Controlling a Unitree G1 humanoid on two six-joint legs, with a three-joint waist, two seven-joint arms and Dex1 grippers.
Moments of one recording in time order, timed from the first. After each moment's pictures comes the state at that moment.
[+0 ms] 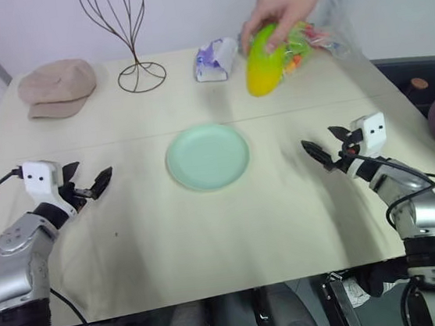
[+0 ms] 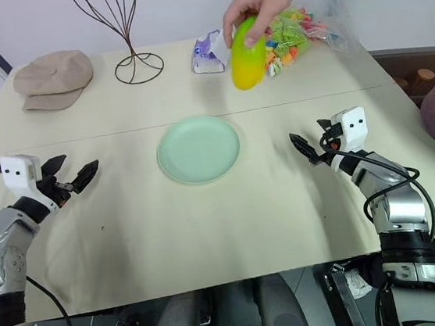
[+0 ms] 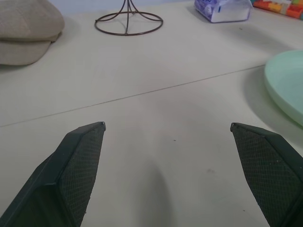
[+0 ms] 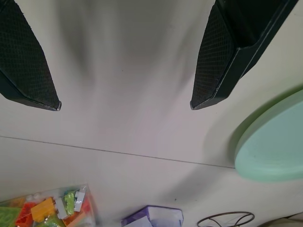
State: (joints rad) left arm -0.17 0.60 0.38 0.03 -0.43 0.33 -0.59; right arm -0.31 -0.54 -0.22 0.14 0.39 0.28 0.60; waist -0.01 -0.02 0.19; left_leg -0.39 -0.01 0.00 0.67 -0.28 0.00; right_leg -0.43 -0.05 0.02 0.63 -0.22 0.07
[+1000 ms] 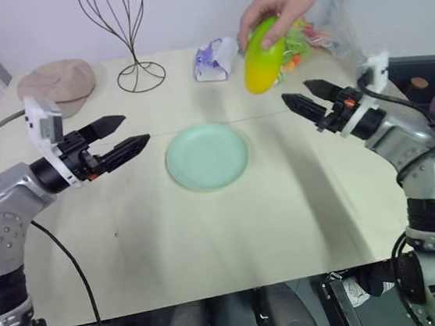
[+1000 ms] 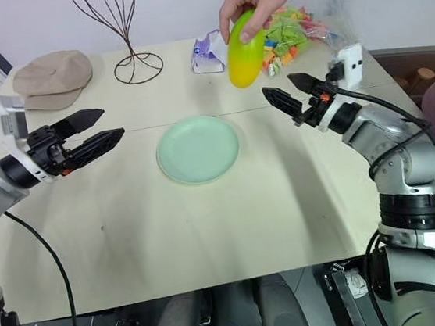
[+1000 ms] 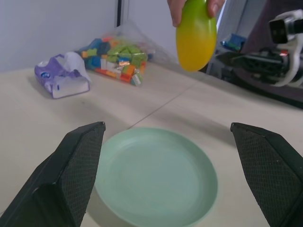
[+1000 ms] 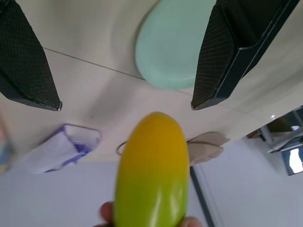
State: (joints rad) left arm -0.40 0.75 0.34 -0.24 -0.86 0.73 -0.80; right arm -0.62 -0.54 -0.21 0.03 0.66 0.62 0.66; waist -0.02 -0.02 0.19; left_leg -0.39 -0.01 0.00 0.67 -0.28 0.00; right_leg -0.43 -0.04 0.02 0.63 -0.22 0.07
